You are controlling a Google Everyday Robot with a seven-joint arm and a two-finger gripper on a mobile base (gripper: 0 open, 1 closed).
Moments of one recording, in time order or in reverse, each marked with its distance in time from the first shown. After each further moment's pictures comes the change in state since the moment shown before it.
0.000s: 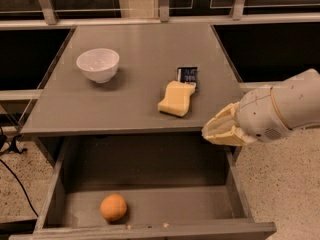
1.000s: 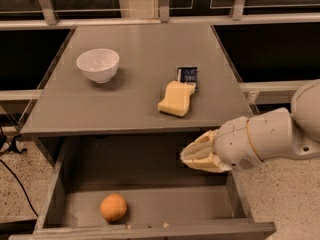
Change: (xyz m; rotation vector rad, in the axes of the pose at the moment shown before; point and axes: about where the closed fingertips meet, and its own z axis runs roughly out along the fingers) arm -0.002 0.043 0.056 -0.056 -0.113 0.056
